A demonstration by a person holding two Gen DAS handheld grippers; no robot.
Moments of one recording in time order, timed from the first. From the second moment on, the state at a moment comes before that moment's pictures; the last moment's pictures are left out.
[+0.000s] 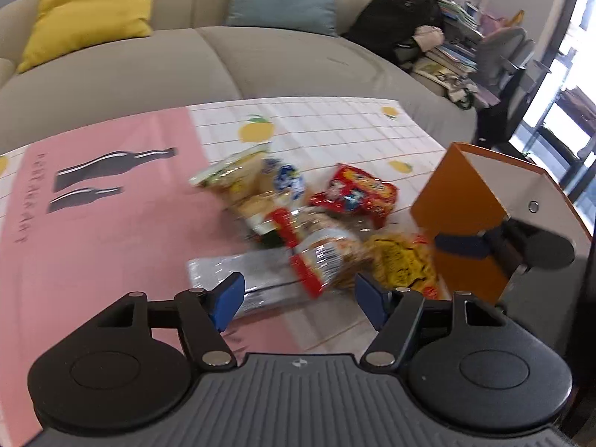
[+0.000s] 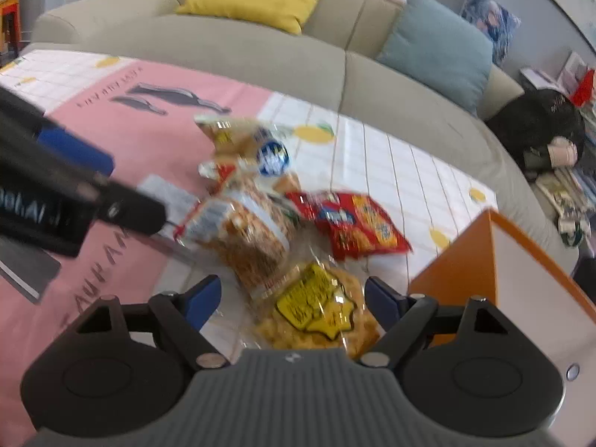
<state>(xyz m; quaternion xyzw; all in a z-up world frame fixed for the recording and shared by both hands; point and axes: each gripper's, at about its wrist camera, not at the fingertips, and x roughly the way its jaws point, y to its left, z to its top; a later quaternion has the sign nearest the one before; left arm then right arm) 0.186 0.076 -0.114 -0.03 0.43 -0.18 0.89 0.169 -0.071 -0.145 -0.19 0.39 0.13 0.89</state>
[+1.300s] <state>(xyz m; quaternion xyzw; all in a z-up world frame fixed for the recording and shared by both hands) 0.185 0.072 -0.111 -0.10 0.46 -0.11 0.88 0.155 -0.077 -0.143 -0.14 0.41 0.14 0.89</state>
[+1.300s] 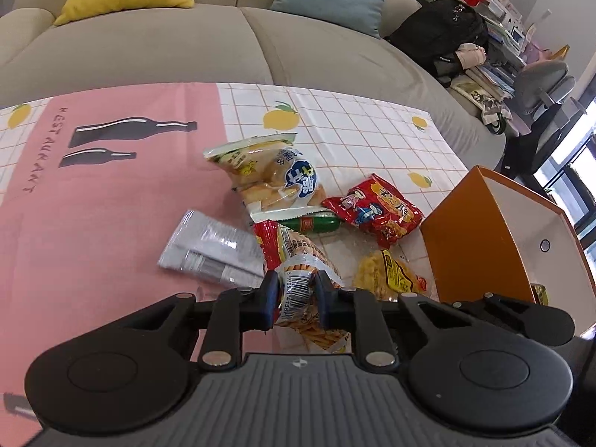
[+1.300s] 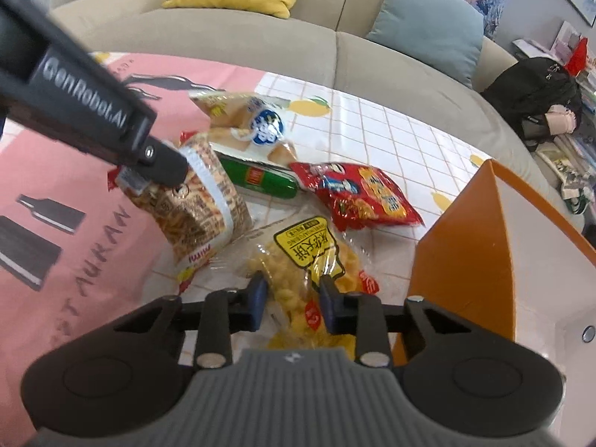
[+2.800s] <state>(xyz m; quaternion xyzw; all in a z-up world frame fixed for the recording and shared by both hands) 0.176 -0.099 0.008 0.00 0.38 -0.26 0.89 0.149 -0.292 0.000 0.11 0.37 0.09 0.92</state>
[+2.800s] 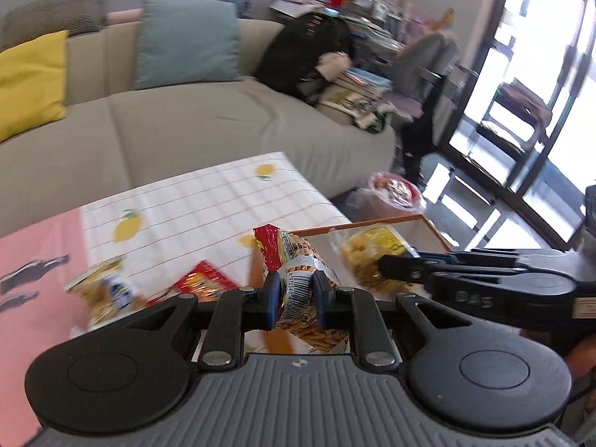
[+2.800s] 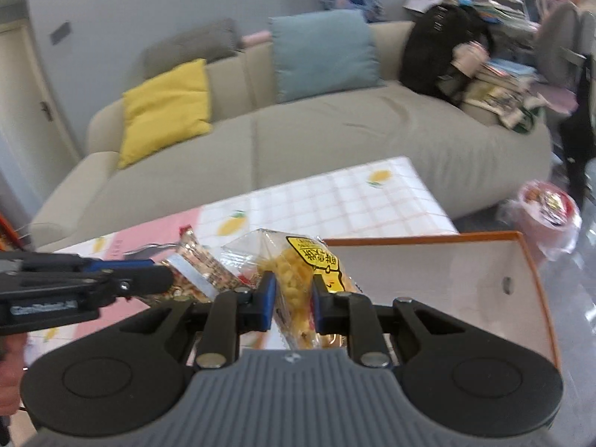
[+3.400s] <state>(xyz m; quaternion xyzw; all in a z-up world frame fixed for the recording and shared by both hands) 0.223 -0.180 -0.072 0.17 0.44 -0.26 0.84 0.221 -0.345 -0.094 0.18 0.46 0.05 0.87</state>
